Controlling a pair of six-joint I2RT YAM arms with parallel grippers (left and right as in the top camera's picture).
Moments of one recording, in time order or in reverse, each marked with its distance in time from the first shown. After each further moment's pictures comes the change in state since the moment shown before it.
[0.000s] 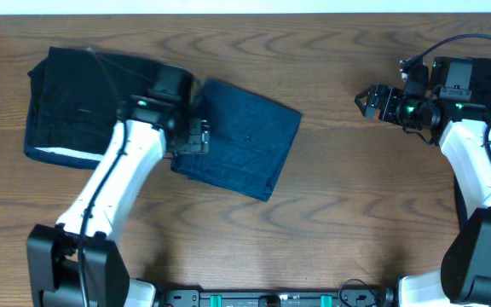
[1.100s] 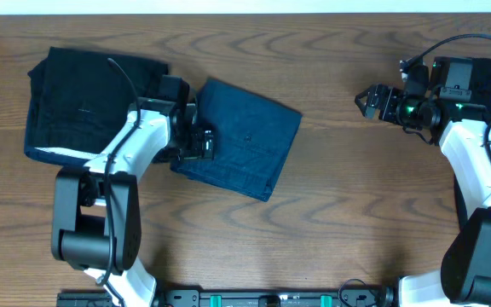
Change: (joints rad) left arm 0.047 0.232 -0.081 0.158 0.106 0.036; right arm 0.000 0.000 0.000 0.000 0.000 0.000
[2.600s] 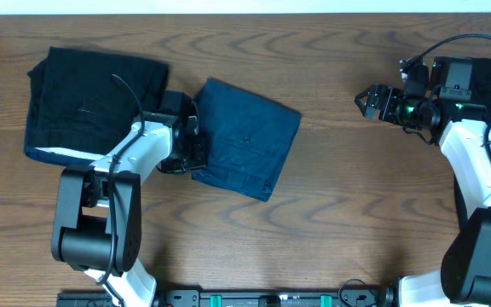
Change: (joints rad) left arm -0.008 -0.010 -0.111 0.100 0.087 -0.091; right arm 0.000 0.000 0.000 0.000 0.000 0.000
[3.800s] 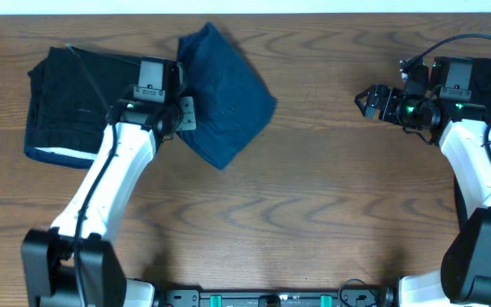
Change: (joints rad) left arm 0.001 -0.261 0.155 0.056 -0.201 0.023; right arm 0.000 0.000 0.000 0.000 0.000 0.000
